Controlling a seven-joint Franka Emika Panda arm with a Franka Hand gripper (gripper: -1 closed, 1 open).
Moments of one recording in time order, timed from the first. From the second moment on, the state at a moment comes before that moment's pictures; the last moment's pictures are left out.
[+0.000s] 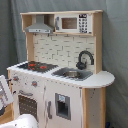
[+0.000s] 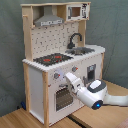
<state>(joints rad) -0.76 -1.50 1.64 -2.10 -0.50 2.67 0.86</state>
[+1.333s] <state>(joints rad) -0.95 -1.49 1.58 -1.97 -0.54 2.88 0.80</state>
